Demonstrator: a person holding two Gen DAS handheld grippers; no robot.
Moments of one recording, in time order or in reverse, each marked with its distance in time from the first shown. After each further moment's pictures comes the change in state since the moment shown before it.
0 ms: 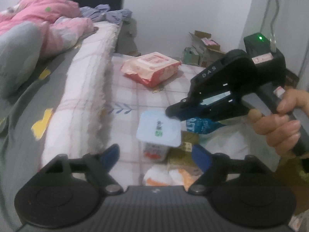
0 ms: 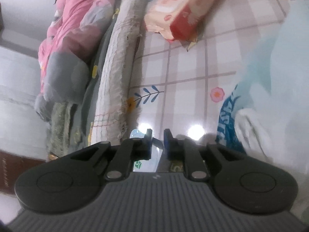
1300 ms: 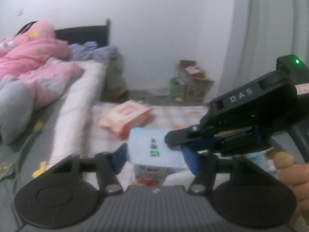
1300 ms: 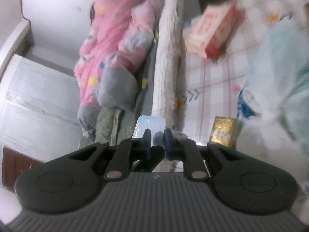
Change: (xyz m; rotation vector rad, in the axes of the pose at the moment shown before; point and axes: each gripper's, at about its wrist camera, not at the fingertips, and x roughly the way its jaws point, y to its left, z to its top) left arm -0.087 -0.092 0.057 0.068 -0.196 -0.048; right arm -0.150 0.039 -0.065 -0.013 -0.164 0.184
